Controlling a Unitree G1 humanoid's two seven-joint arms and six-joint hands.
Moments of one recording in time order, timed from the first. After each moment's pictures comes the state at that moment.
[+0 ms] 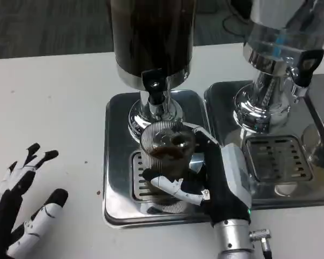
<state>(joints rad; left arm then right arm) 0.25 0.49 0.10 0.49 0.38 -0.86 0.24 -0.10 0.04 0.39 0.52 -0.54 -0.37 -0.64</state>
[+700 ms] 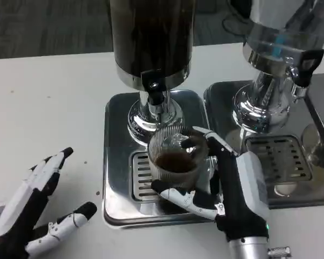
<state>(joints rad) 0.26 0.56 0.05 0.30 0.52 -0.62 0.13 0.06 -0.04 0.40 0.30 -0.60 -0.41 -0.63</state>
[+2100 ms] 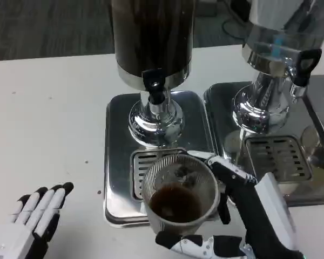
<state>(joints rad) 0.67 0.54 0.10 -0.13 0.77 -0.47 0.29 0.39 -0.21 0.34 -0.13 -0.55 -0.58 -0.32</state>
